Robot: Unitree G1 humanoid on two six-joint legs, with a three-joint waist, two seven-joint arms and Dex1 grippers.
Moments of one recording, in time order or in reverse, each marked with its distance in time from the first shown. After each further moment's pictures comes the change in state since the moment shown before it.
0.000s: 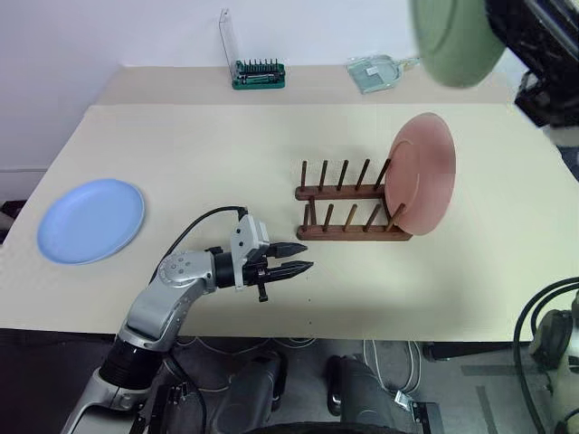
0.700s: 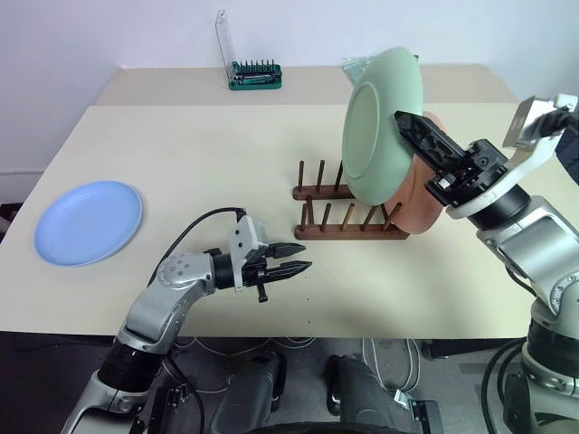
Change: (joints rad) left arm 0.010 0.003 0.000 -0.016 -0.001 0.001 0.021; right arm 0.374 0.170 0.122 -0.027 0.279 -0.051 -0.388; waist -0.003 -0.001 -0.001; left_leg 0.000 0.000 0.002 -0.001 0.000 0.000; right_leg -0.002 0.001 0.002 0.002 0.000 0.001
